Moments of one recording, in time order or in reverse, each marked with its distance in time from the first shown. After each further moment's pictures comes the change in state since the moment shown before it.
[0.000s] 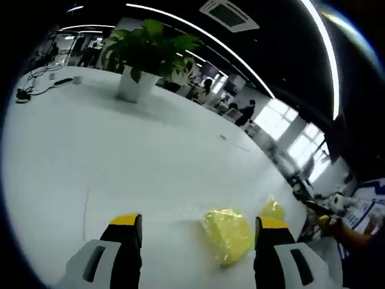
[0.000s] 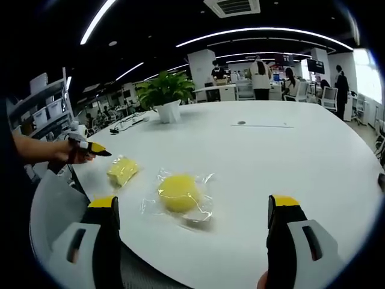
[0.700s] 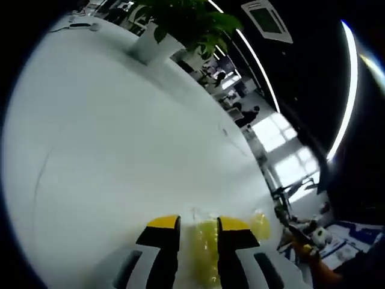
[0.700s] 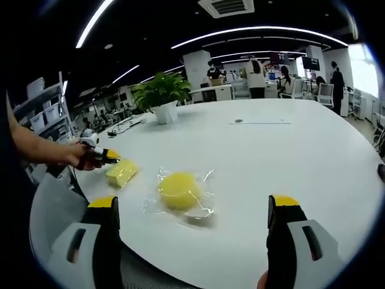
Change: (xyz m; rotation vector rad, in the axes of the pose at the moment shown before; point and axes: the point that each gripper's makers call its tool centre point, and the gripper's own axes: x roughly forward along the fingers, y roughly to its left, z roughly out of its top) left arm 0.046 -0.003 -0.016 -0.279 0.069 -0.102; right arm -0.002 0.000 -0.005 0.036 -0.016 -0.023
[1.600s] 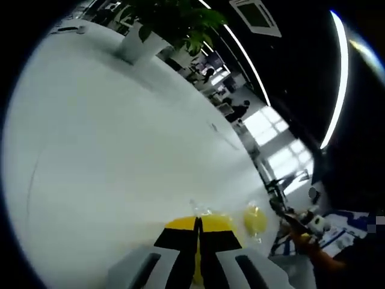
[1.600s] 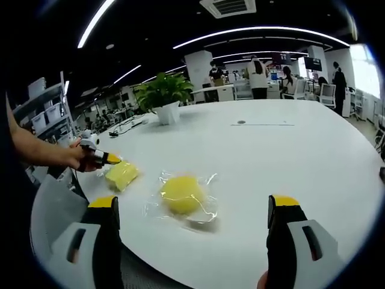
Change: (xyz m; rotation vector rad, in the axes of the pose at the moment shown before) left arm -0.004 -0.012 -0.008 0.069 0.021 -0.054; right arm 0.006 0.005 0.004 -0.007 0.004 0.017
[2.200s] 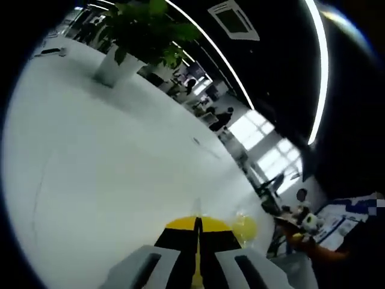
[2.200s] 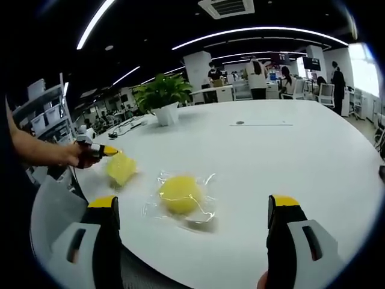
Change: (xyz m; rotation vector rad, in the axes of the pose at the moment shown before) left arm -0.009 -0.038 0.034 0.148 -0.080 -0.085; right arm -0.002 -0.005 0.001 0.008 -0.009 -0.005
